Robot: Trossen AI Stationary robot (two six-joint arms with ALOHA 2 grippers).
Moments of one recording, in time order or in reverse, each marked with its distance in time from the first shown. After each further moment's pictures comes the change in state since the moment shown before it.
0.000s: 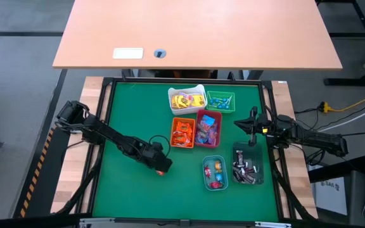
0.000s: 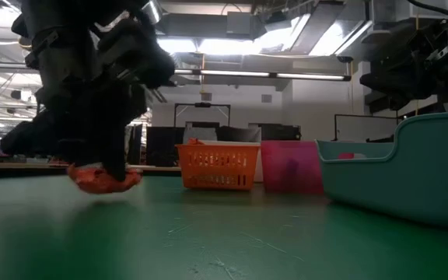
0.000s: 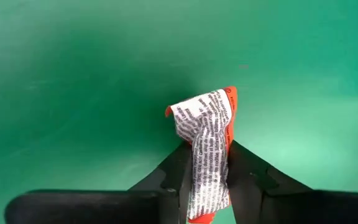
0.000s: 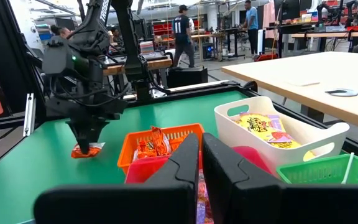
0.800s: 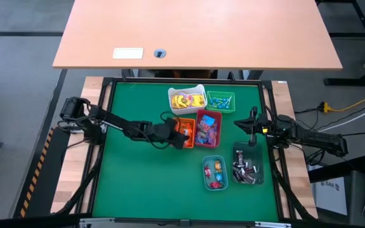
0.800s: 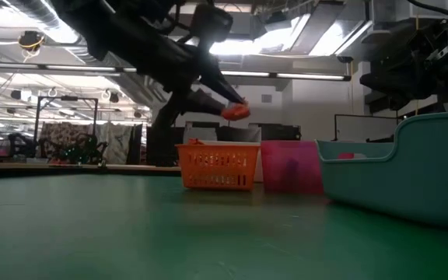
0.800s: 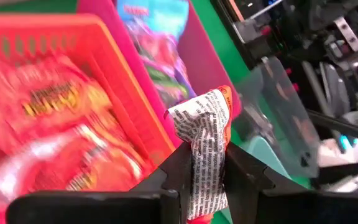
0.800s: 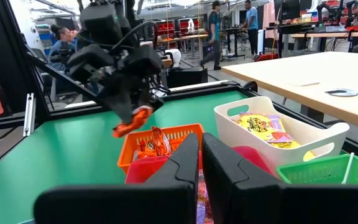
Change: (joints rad) left arm 0.253 -0.002 0.001 0.561 -0.232 0.495; right arm 0.000 0.000 0.000 0.000 0.000 0.000
